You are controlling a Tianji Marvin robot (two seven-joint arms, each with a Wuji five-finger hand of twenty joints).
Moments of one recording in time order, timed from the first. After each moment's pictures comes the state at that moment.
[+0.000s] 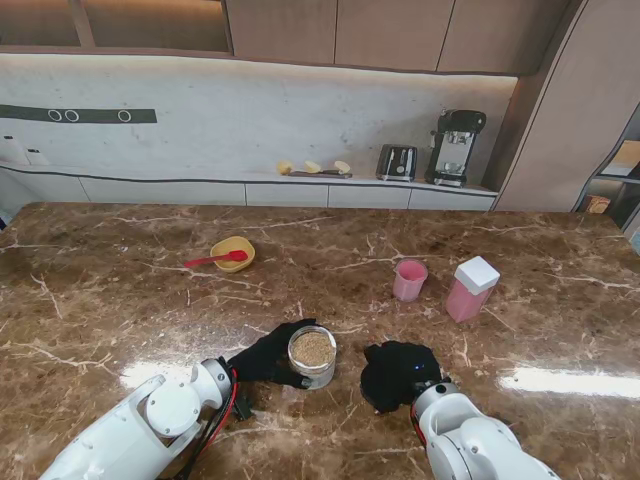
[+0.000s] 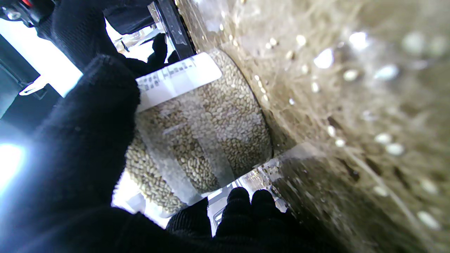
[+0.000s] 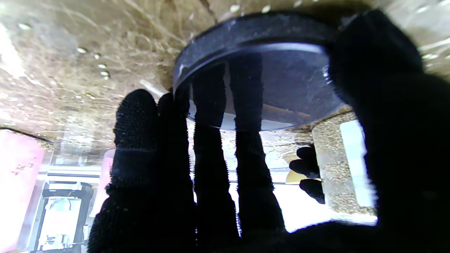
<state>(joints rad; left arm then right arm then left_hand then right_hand) 1.38 -1.14 -0.88 -1.16 0.10 -0.42 -0.16 -1.77 -1.04 1.08 -1.72 -1.14 0.18 0.03 0.60 -0.64 0.54 -0.12 0.18 -0.12 0.23 0.48 0.14 -0.01 0.02 0.24 0.06 -0.15 0.05 0.35 -0.19 -0.32 0.02 0.60 0.42 -1.04 1.01 -0.26 0.58 -0.01 0.39 0.89 0.71 0.07 0.47 0.70 0.81 0.10 0.65 0.64 0.76 0.03 1.13 0.52</state>
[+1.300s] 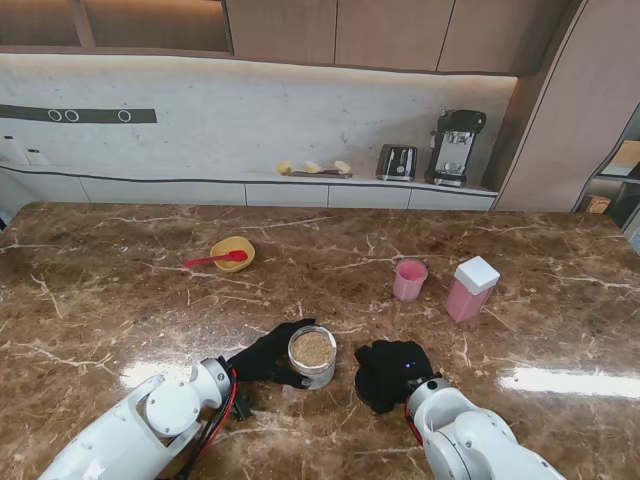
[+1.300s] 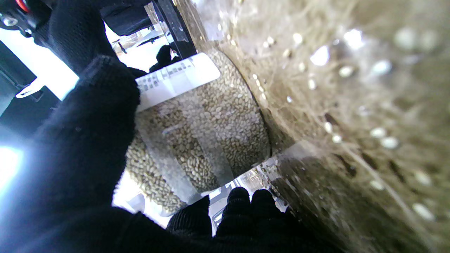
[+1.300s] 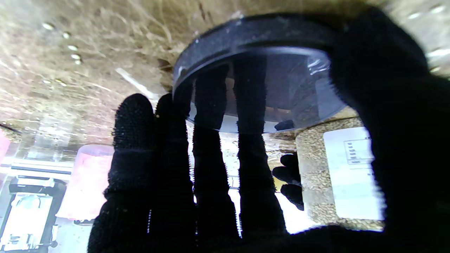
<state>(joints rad) 1.38 -1.14 -0.89 -1.17 0.11 -0.41 -0.17 -1.72 -1.02 1.04 -1.70 -1.18 0.14 0.06 0.60 -0.63 0.54 -0.12 0.19 -0.11 0.23 0.46 0.14 -0.01 0.02 0.24 0.06 -0.15 0.05 0.35 -0.19 -0.32 0.02 0.61 0.39 -1.10 1.09 -0.26 0.56 -0.03 0.41 0.87 0.67 0.08 0.54 0.75 0.80 0.11 0.65 0.67 0.68 0.08 1.09 0.51</state>
